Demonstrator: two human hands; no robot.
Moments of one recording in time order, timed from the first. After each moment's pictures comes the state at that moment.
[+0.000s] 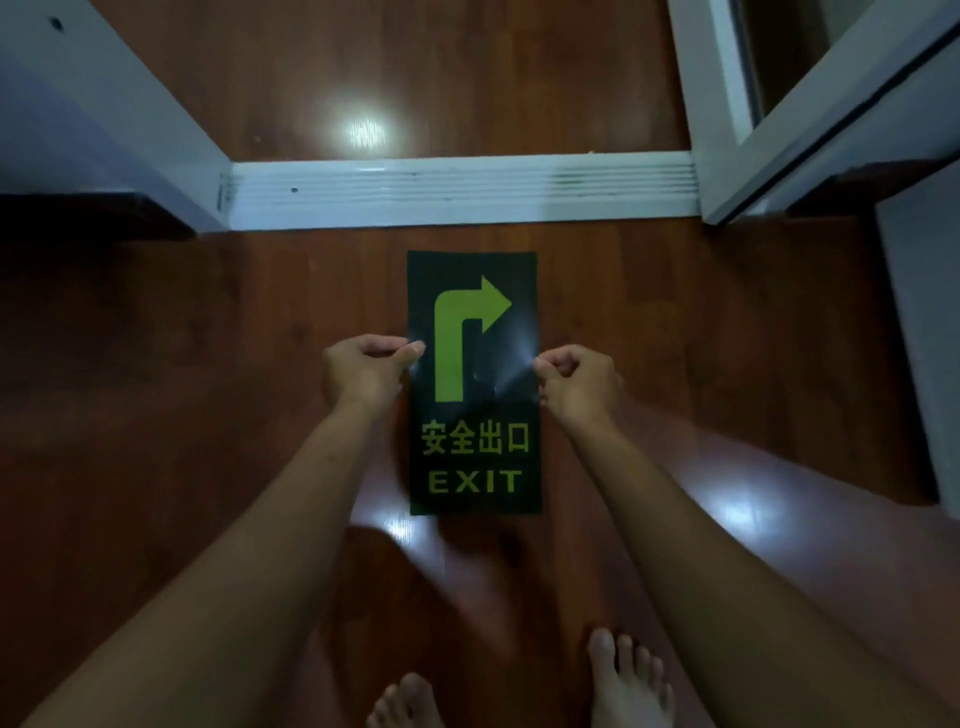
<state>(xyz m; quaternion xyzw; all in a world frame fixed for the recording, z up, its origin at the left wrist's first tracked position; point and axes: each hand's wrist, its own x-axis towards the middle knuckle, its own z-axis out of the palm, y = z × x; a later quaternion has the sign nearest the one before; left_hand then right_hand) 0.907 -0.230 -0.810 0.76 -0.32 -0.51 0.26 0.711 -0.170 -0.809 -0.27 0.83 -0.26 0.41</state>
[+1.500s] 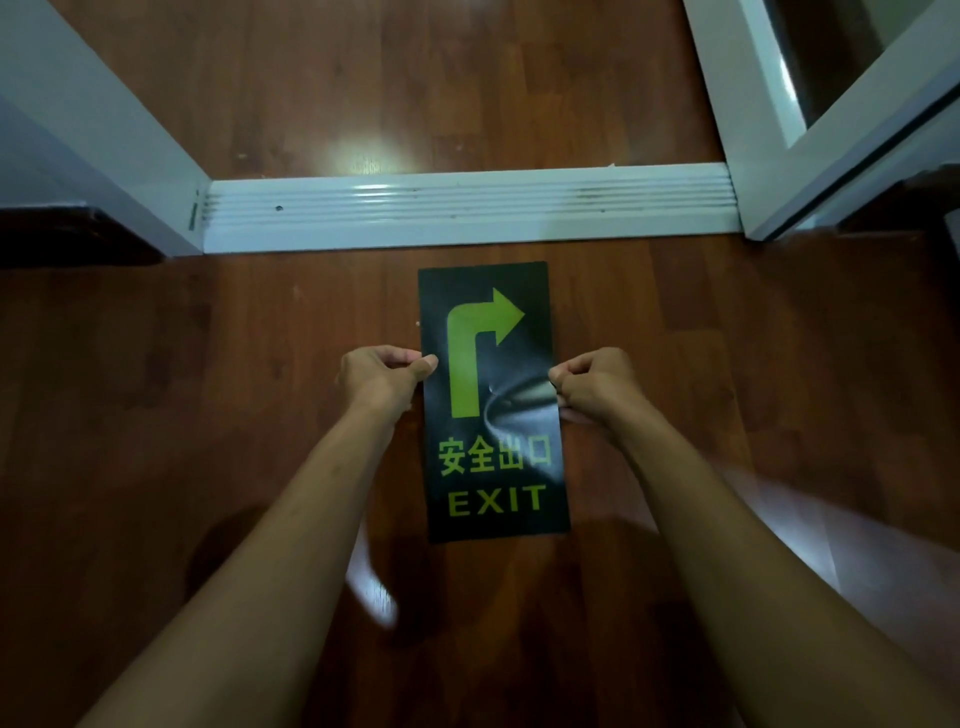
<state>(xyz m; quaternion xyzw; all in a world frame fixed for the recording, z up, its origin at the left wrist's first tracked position) 0.897 -0.272 -0.883 0.76 -0.38 -0.47 0.23 0.686 -0.224 -0.868 -0.27 0.80 -0.21 0.50</state>
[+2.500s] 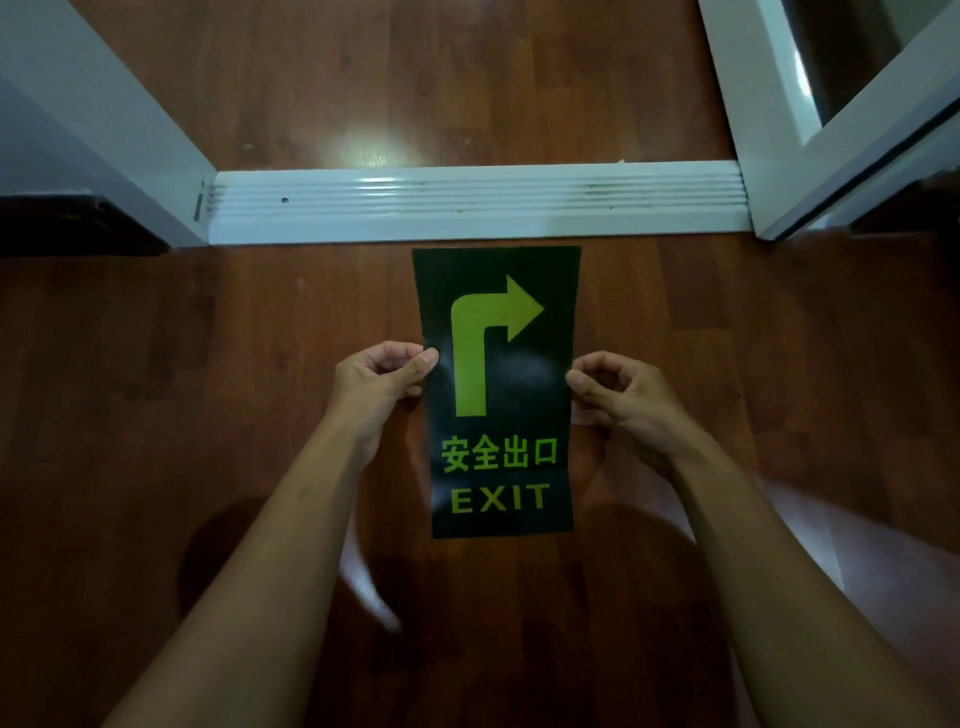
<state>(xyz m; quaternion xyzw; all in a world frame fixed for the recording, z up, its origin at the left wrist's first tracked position) 0.920 -0.256 -0.879 0.61 -0.35 -0.63 0.32 0.654 -0.192 -0.870 -0.31 0.62 -0.35 0.63</state>
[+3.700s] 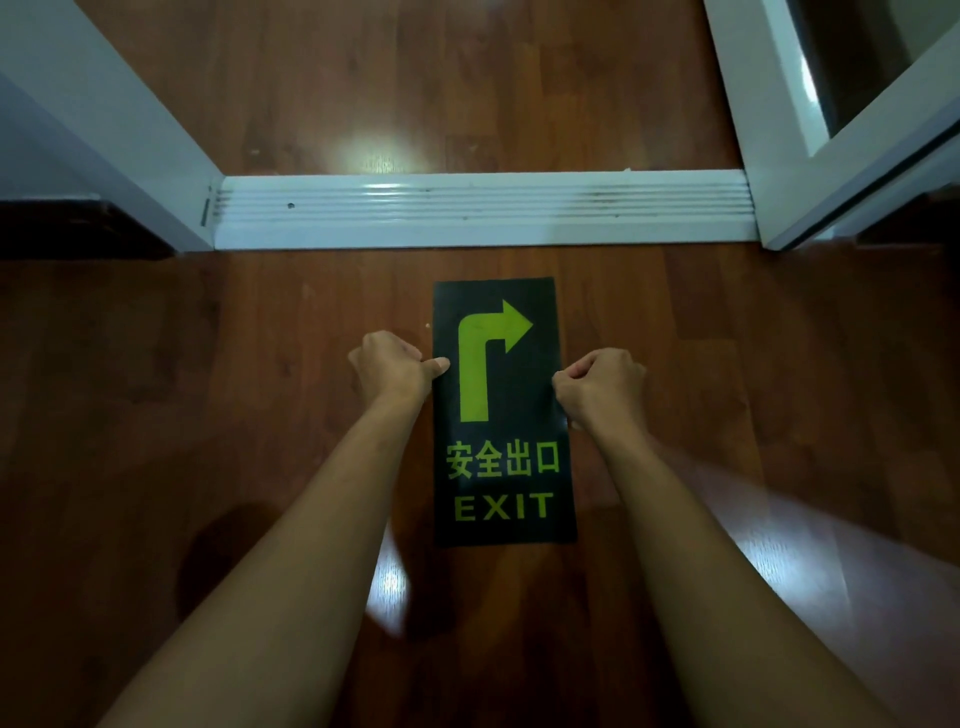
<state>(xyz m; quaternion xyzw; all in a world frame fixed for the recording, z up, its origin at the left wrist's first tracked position) 0.889 -0.290 -0.881 0.81 -0.43 -0.37 0.14 0.696 -0.230 -0.885 -0.34 0.86 -0.16 0.35</state>
